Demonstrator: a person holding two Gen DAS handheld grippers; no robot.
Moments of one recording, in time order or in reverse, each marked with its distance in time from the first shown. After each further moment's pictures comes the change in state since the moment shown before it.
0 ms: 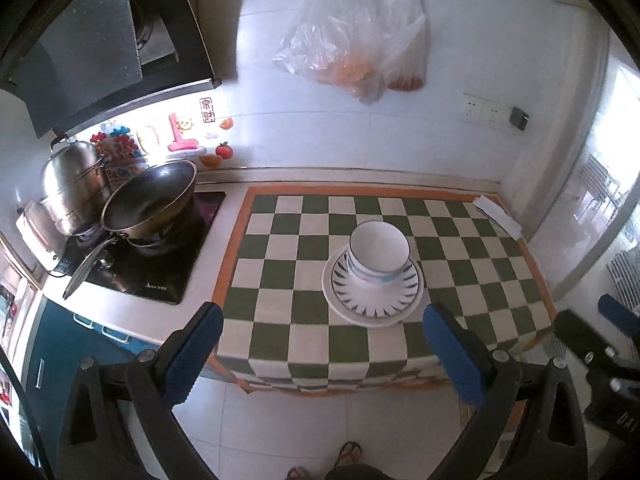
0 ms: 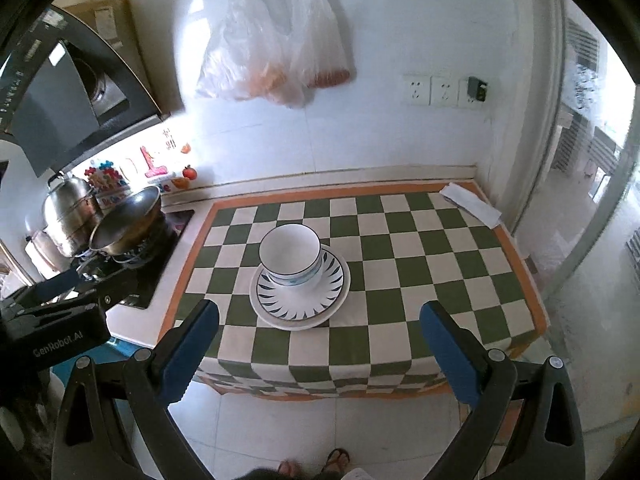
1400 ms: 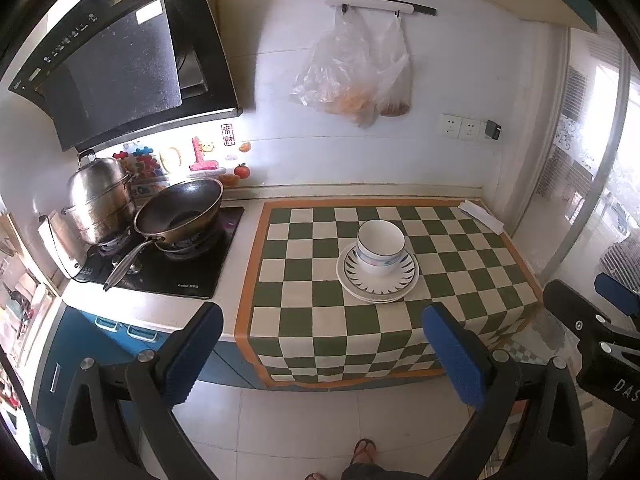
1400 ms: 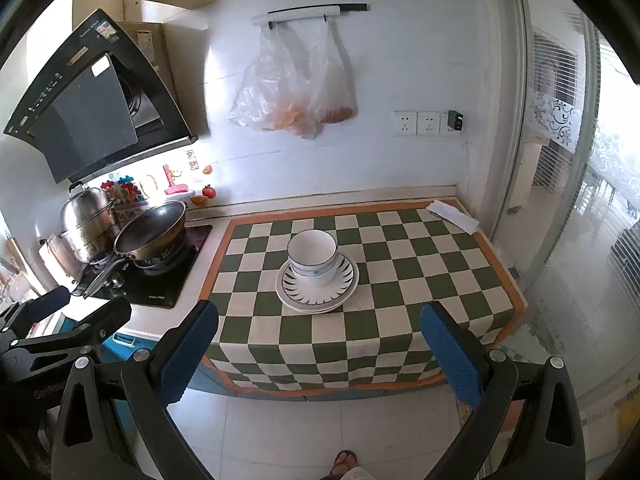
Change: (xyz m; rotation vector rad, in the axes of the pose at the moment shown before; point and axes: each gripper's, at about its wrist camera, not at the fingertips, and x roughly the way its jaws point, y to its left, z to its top) left arm -0.104 0.037 -0.057 0.038 -0.101 -0.018; right arm -0.125 0.059 -0.061 0.005 -0.104 -0.038
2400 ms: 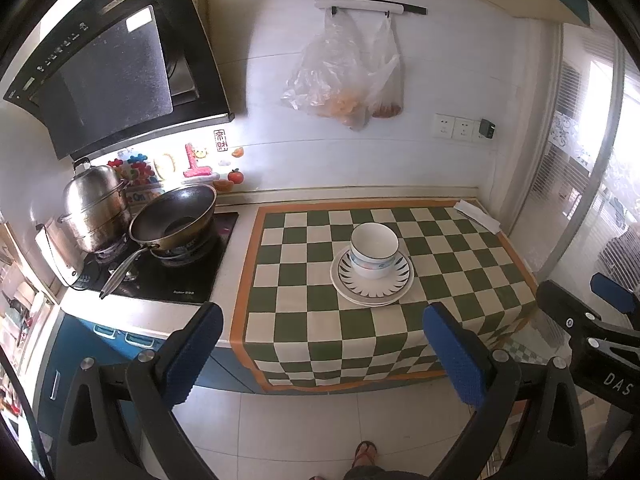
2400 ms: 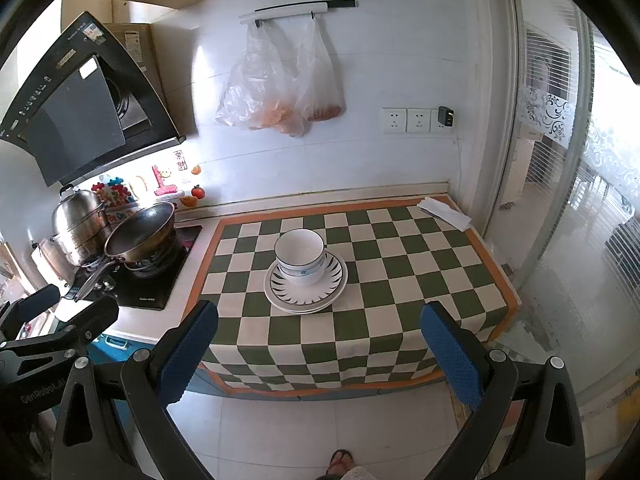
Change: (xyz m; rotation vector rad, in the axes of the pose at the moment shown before) left arm 0.006 -0.006 0.007 0.025 -0.011 -0.015; right arm 0.009 -0.011 0.000 0.016 0.007 -0.029
